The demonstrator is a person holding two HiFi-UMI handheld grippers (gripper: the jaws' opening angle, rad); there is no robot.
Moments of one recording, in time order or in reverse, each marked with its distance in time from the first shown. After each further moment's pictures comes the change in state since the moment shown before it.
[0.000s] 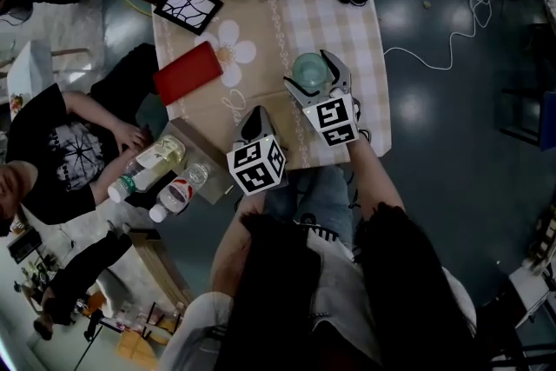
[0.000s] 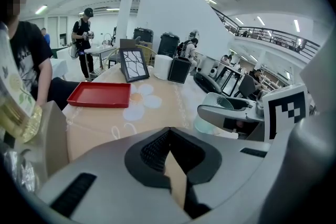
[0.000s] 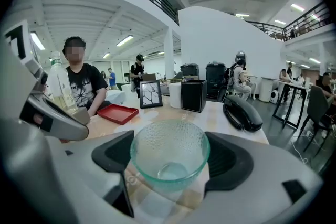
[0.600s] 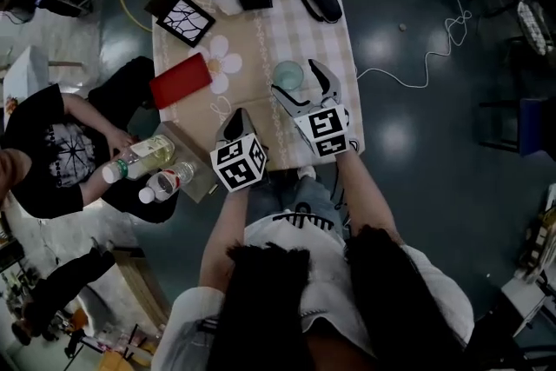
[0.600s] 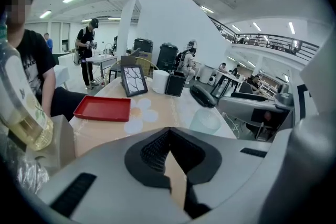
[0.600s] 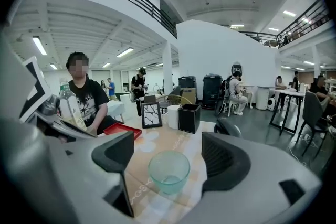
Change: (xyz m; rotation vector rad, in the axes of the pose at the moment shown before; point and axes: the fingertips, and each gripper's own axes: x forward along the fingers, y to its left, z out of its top) left arm -0.037 -0.012 0.027 0.006 -0.101 -0.001; right arm -0.072 0.001 0.063 0.007 -0.118 -0.016
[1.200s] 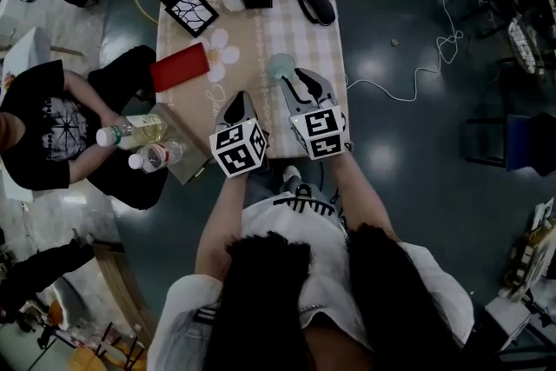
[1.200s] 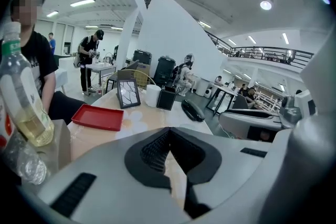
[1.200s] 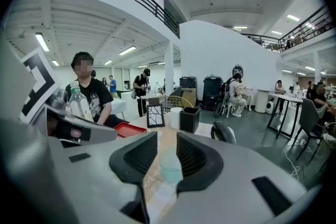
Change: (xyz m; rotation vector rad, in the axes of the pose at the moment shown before) left arm -0.036 -0.040 0.025 -0.030 -0.143 -0.043; right arm -0.053 0.013 0.016 -0.037 0.013 -0.012
